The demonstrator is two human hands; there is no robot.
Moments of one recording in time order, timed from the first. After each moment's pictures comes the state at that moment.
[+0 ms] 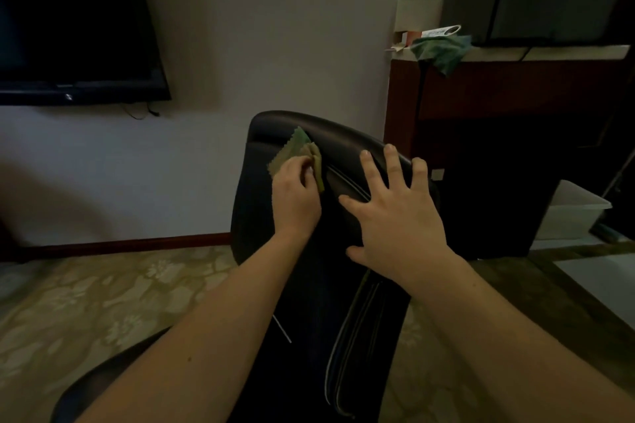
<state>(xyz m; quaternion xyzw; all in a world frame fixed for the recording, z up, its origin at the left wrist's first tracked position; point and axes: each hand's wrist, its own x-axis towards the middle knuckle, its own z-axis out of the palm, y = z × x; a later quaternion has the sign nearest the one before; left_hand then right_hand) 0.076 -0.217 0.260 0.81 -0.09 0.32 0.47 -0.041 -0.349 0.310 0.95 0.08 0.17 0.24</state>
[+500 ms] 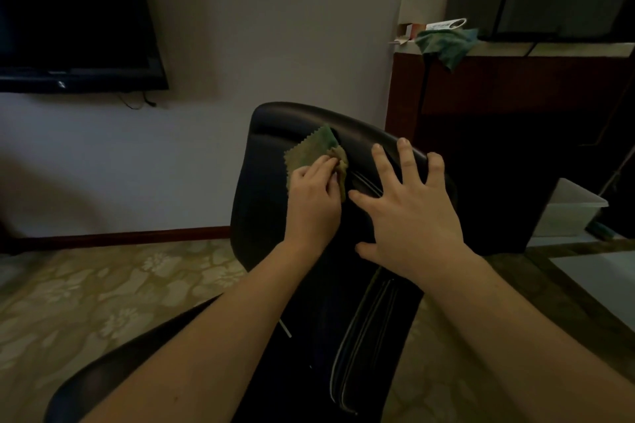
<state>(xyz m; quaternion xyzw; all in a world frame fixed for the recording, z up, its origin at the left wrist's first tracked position) 0.061 -0.221 0.251 0.85 -0.17 0.32 0.37 -0.038 -0.350 0.308 0.95 0.07 0.17 0.24</state>
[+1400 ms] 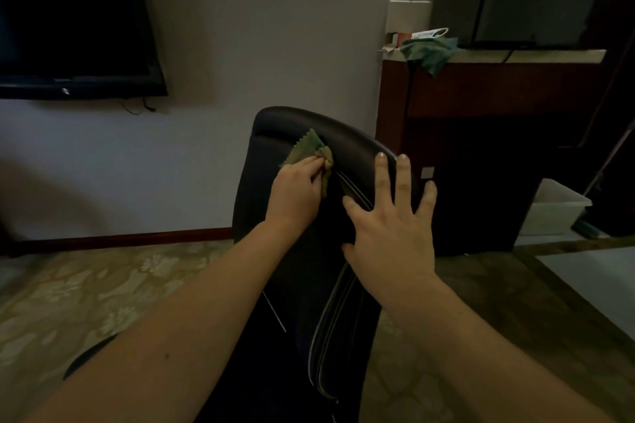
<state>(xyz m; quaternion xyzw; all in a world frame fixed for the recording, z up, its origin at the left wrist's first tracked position) 0.024 -0.221 0.277 0.88 -0.19 0.28 0.32 -0.097 -0.344 0.287 0.97 -0.01 0.21 0.11</state>
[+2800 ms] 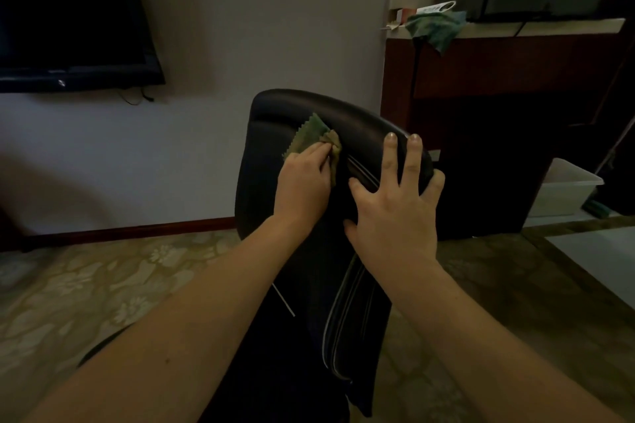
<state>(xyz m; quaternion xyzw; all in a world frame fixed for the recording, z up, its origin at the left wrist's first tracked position) 0.023 -0.222 0.266 0.88 -0.19 0.31 0.32 -0.079 -0.332 0.273 0.96 -0.05 0.26 0.11</state>
